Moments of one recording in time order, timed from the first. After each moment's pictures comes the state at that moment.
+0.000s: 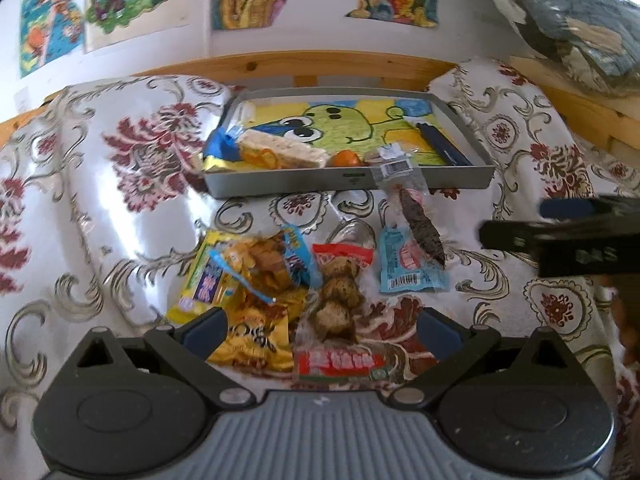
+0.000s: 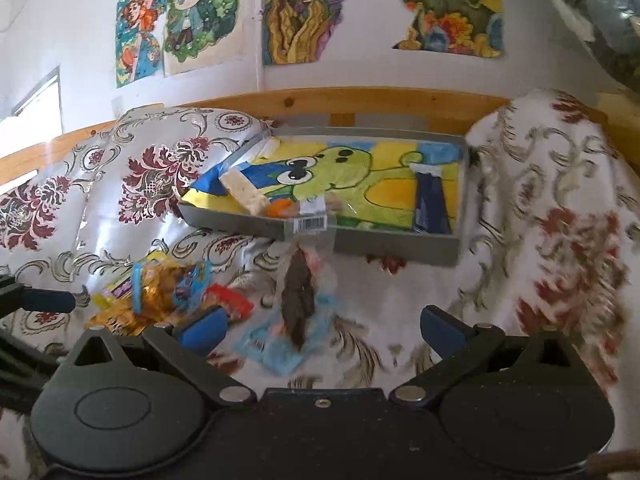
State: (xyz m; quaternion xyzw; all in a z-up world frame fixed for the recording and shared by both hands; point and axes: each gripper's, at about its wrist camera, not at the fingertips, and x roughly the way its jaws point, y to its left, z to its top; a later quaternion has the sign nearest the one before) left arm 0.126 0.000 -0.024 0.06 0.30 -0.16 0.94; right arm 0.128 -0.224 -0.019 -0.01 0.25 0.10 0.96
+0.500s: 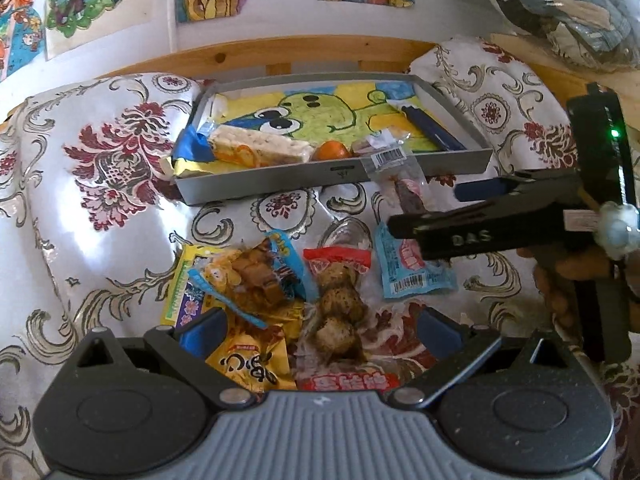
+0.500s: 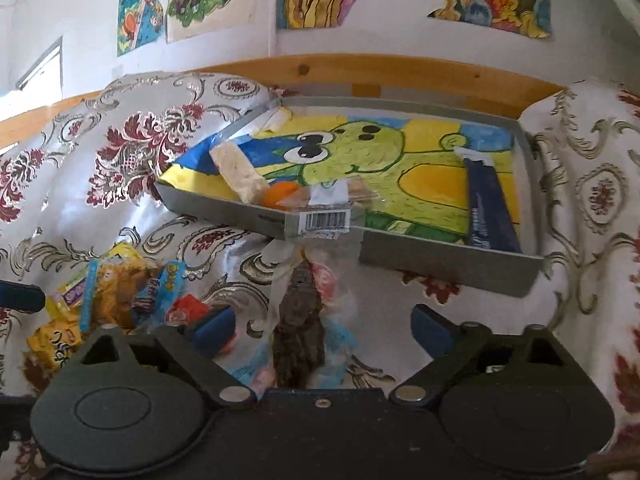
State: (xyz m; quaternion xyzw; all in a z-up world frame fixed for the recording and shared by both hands) left arm 0.159 -0.004 -0.033 0.09 0.32 -0.19 0.92; right arm 0.210 -0.199 -0.055 -0.03 0.28 0.12 0.95
